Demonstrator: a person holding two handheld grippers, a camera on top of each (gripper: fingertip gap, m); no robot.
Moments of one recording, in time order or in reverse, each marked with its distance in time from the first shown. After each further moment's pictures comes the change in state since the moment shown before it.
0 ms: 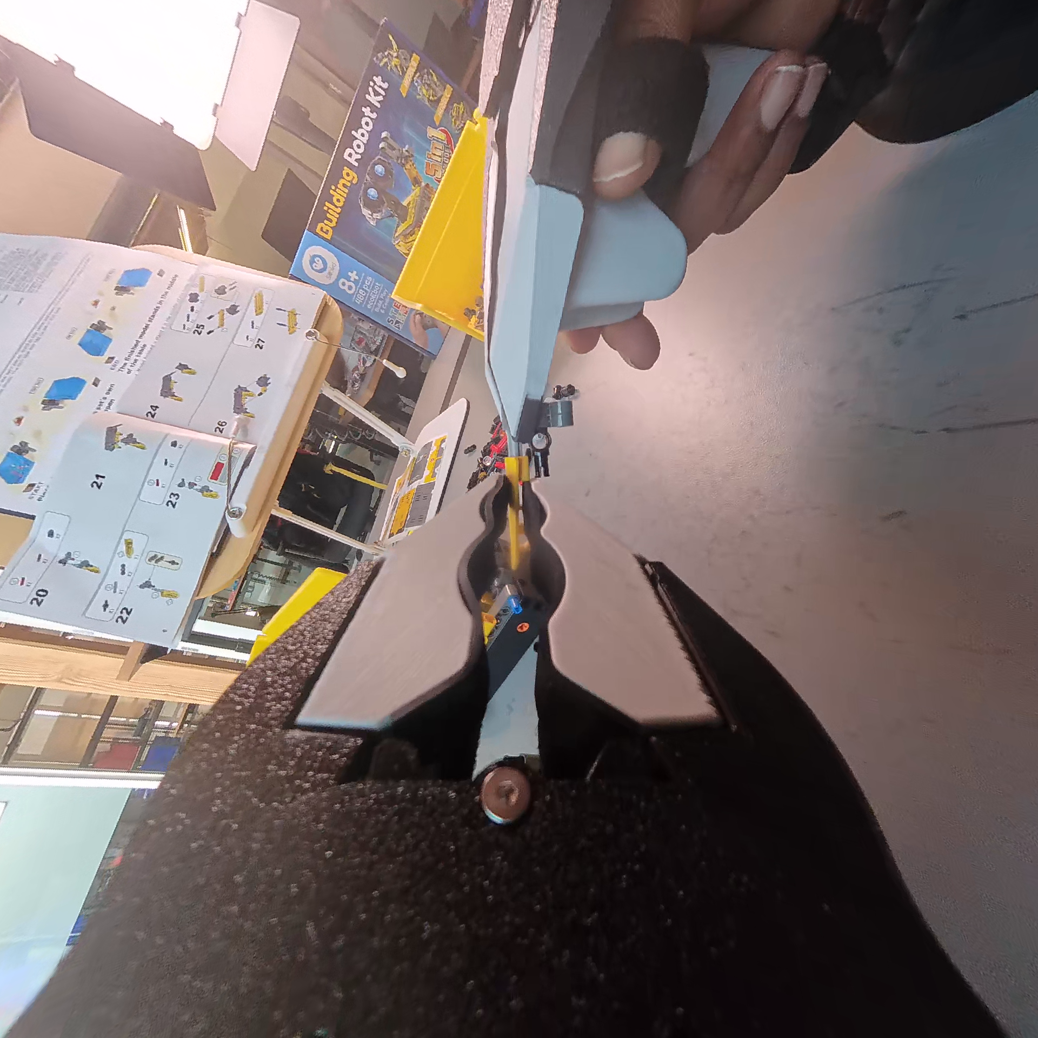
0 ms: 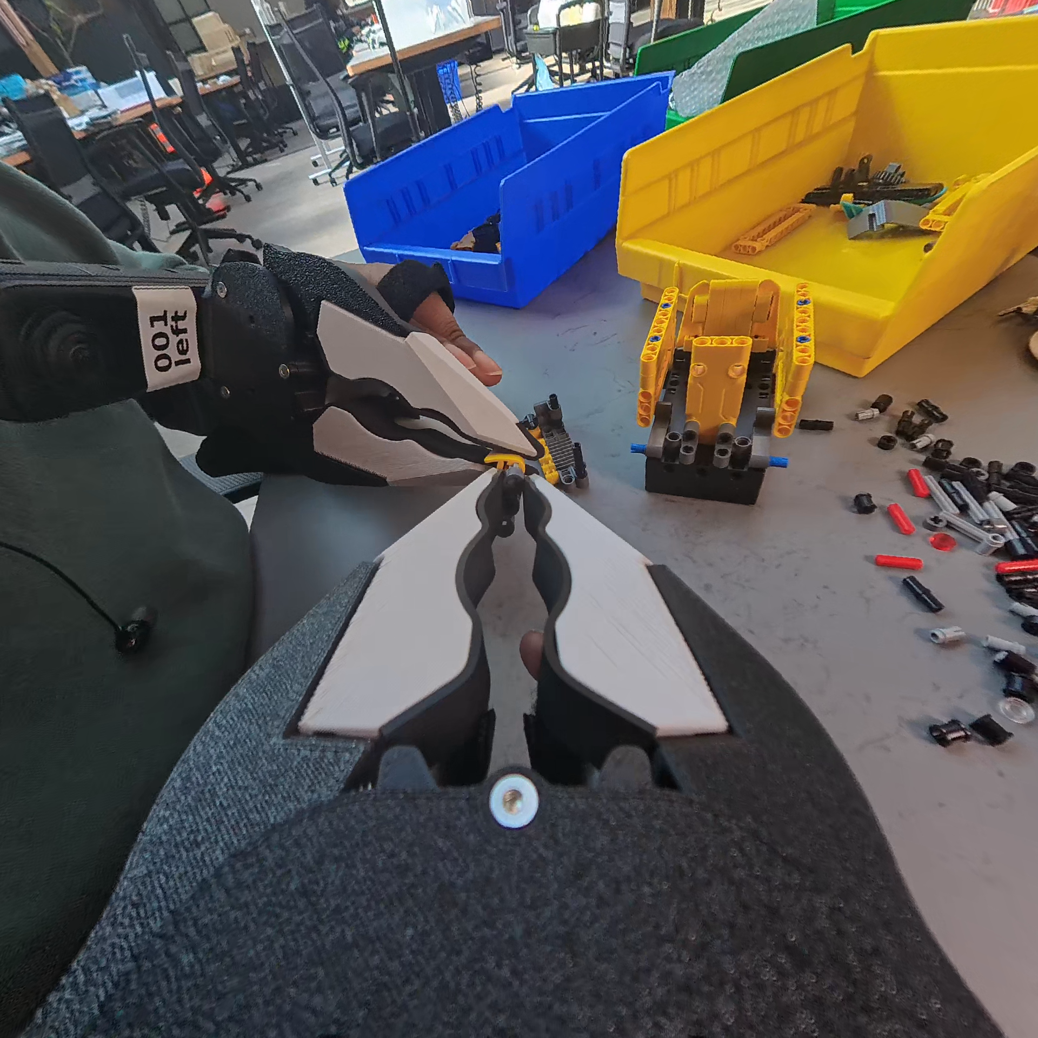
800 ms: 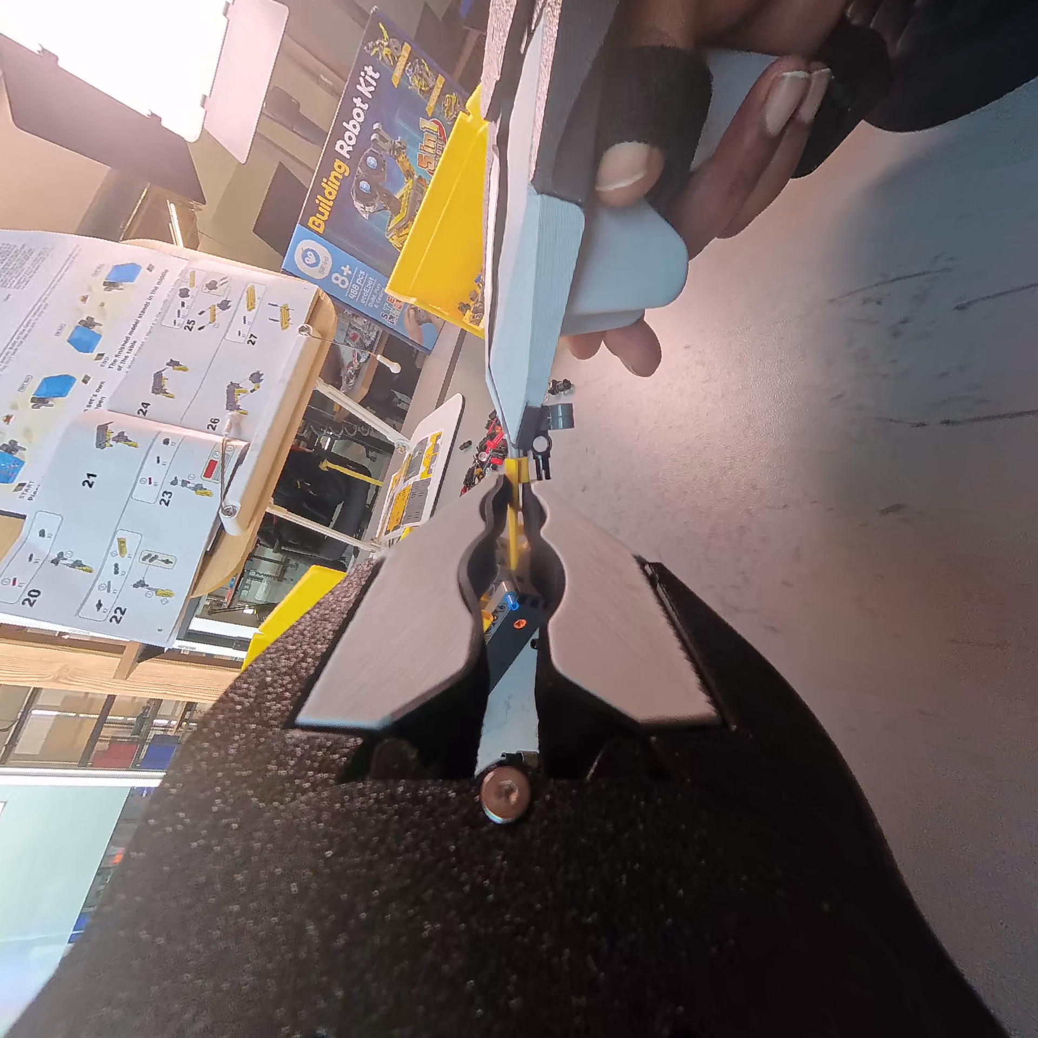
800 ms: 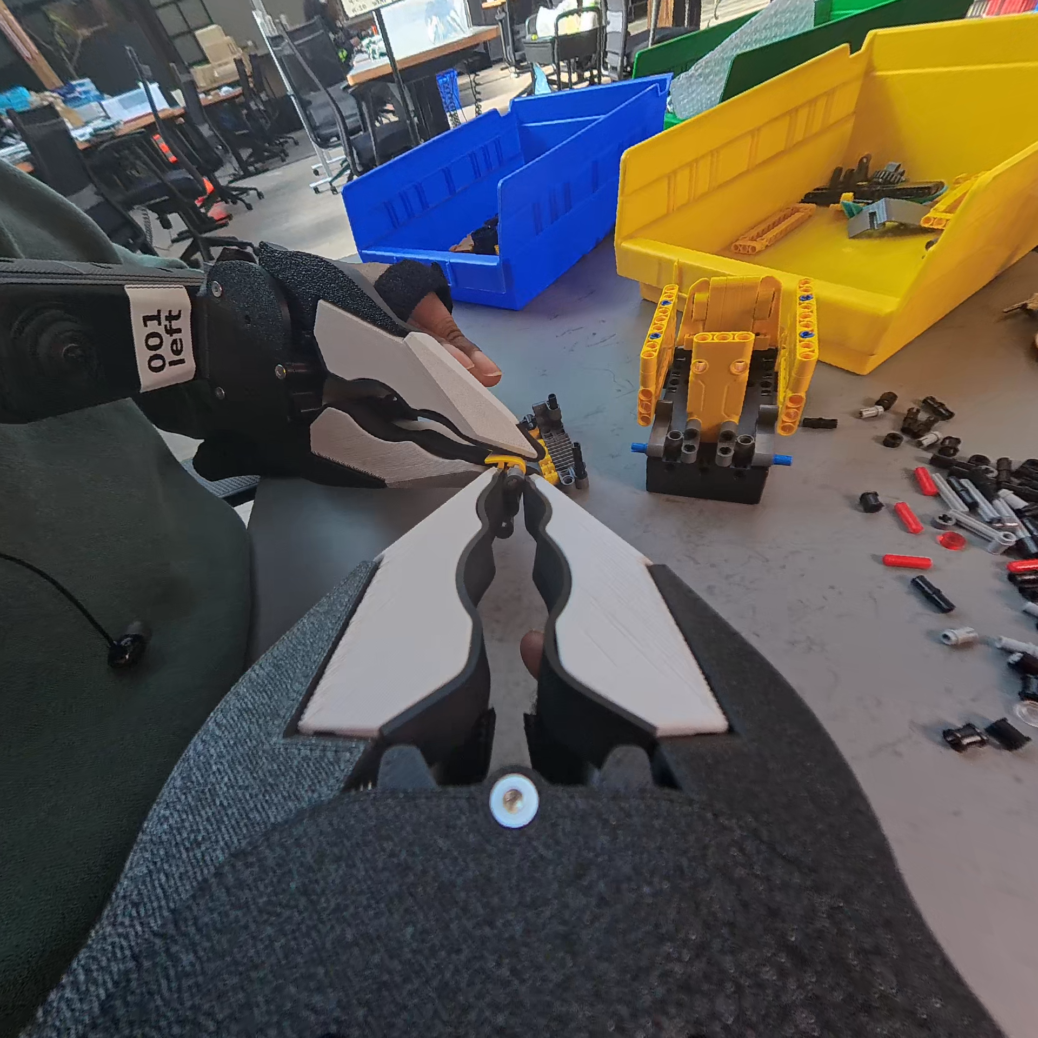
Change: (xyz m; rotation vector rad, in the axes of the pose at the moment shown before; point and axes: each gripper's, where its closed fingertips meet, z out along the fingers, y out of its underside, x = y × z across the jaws) left arm 0.002 0.002 0.000 -0.011 0.010 0.003; right arm 0.001 0.002 0.003 0.011 0.001 0.006
